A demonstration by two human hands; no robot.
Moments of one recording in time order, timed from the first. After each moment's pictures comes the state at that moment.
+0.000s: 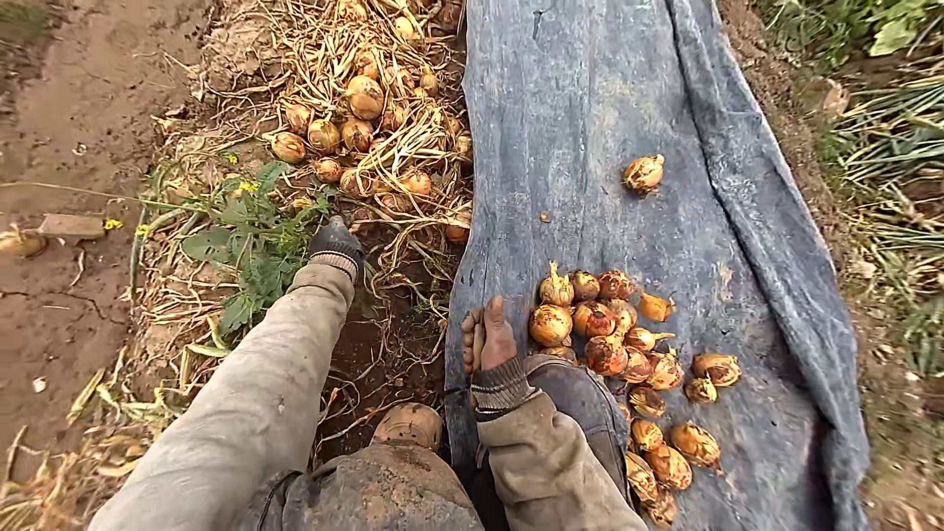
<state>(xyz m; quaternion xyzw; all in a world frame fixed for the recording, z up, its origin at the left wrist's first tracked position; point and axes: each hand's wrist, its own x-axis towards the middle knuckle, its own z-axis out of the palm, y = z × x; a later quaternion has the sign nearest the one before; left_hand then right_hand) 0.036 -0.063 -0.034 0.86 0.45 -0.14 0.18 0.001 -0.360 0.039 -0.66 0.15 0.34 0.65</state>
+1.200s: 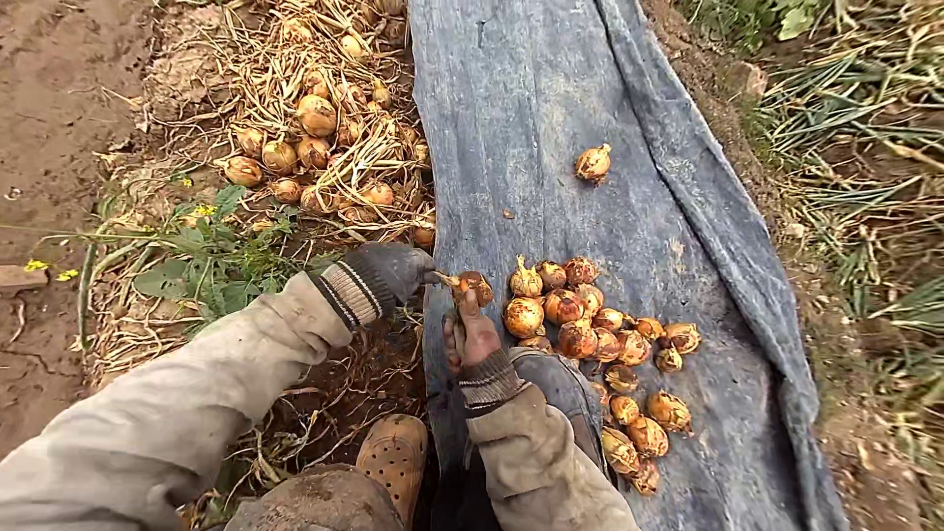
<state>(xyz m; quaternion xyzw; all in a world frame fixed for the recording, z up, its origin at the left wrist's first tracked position) 0.051 -0.175 0.091 0.97 -0.09 -0.20 0.14 0.016 -0.374 0.048 -0.63 0.16 0.36 0.68</state>
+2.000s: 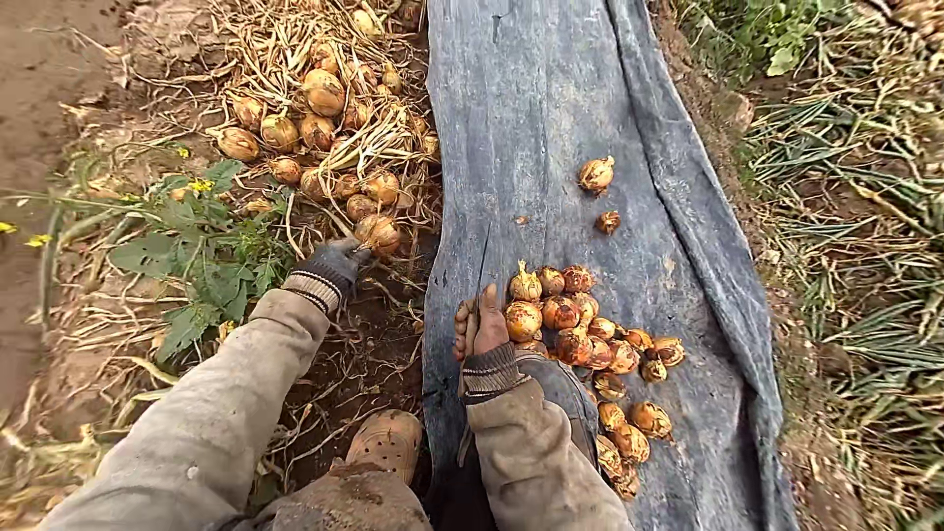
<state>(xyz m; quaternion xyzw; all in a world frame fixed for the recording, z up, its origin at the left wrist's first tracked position) 0.021 -0.097 -0.024 0.90 0.26 -0.12 0.33 0.023 -0.364 0.036 -0.64 0.20 0.30 0.68</state>
